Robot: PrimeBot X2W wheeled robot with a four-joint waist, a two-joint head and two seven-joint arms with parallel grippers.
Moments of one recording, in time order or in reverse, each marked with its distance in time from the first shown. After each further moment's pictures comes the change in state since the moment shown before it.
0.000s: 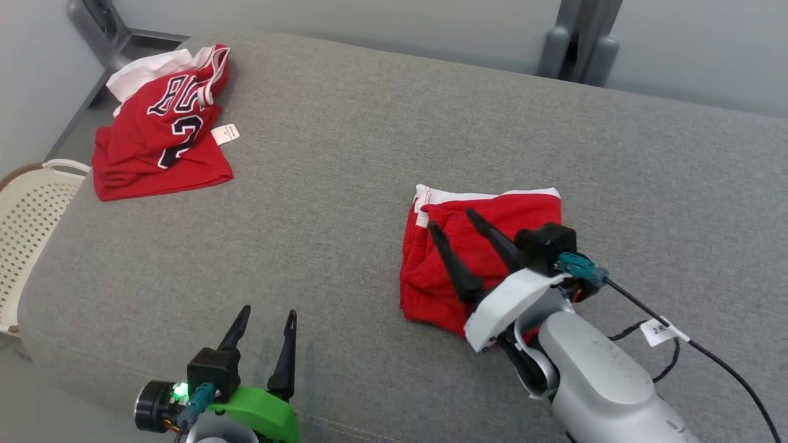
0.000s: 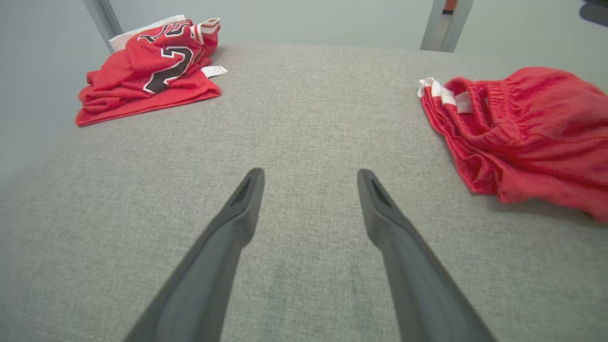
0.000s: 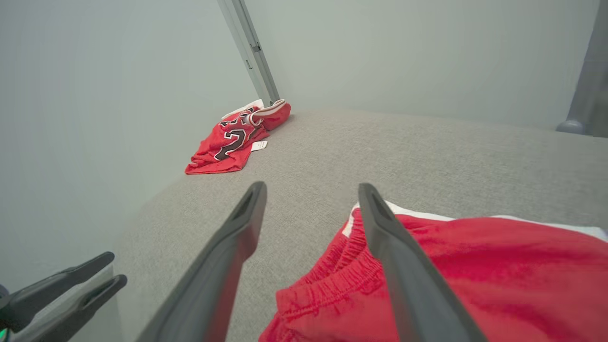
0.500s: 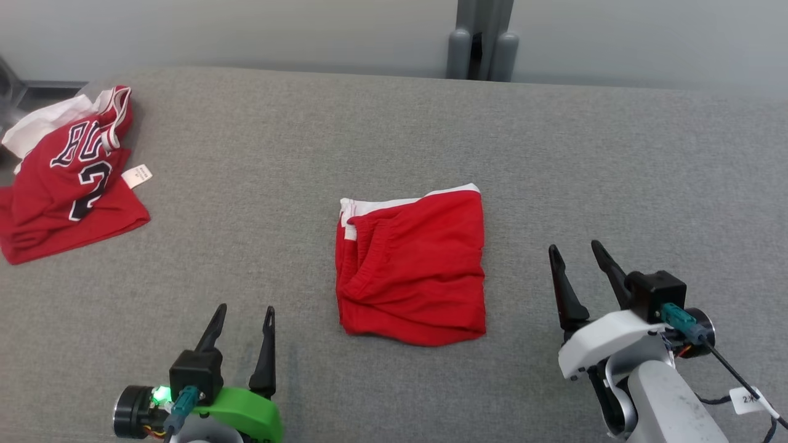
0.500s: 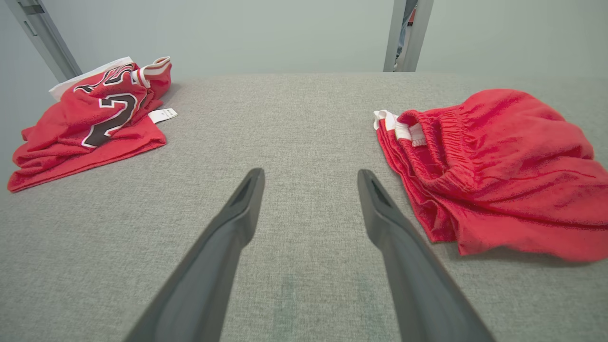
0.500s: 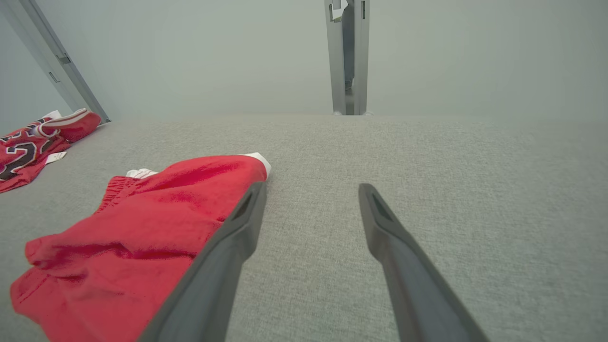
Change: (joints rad) left arm 0.005 0.001 0.048 -0.039 0.030 0.042 0.000; right arm 0.246 -0.005 -0.458 -0.121 -0.330 0.000 0.000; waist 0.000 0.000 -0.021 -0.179
